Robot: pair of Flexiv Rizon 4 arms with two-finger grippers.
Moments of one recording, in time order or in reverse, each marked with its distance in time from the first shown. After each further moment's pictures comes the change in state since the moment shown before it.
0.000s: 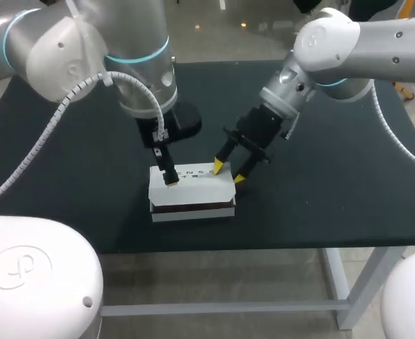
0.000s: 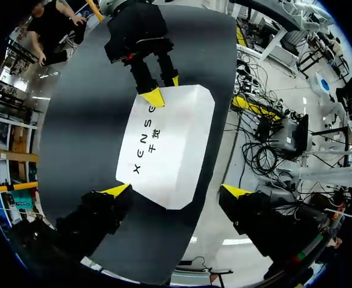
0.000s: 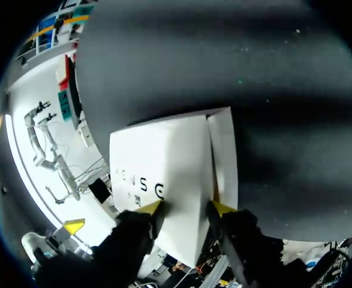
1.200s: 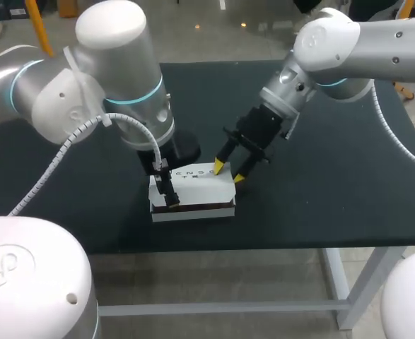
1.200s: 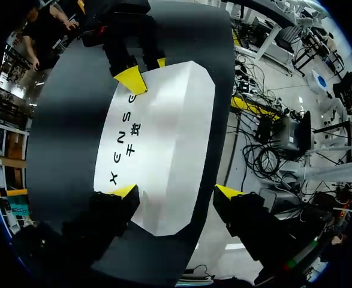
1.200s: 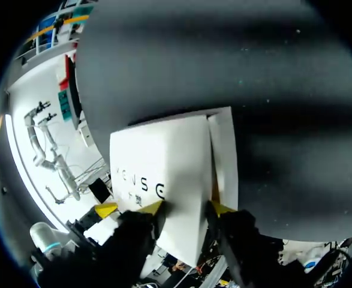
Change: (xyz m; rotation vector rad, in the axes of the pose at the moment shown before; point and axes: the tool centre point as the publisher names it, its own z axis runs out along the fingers) left arm 0.009 0.005 0.063 0.046 0.014 0.023; right arm 0.000 0.000 0.000 0.000 0.000 0.000
